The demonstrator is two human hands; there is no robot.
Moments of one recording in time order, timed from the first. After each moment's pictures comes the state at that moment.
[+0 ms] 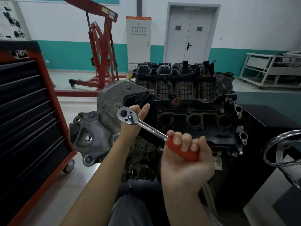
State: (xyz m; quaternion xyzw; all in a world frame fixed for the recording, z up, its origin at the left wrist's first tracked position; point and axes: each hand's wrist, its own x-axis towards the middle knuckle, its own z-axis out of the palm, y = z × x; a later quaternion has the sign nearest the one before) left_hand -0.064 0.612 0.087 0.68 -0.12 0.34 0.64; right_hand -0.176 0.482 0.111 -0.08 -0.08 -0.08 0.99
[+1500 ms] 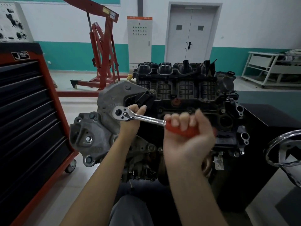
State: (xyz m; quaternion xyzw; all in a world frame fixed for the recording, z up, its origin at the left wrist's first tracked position) left_hand -0.054 0.617 0.082 0.66 -0.09 0.32 0.67; right_hand -0.154 0.483 0.144 -0.11 -0.10 -0.05 0.99
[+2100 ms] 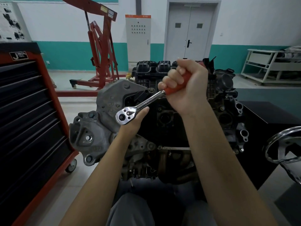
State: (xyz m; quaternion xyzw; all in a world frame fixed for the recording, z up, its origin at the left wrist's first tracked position) left_hand -0.056 0.620 0.075 0.70 -0.05 0.26 0.66; right_hand -0.097 0.473 0.212 -0.31 -0.17 0.06 0.93
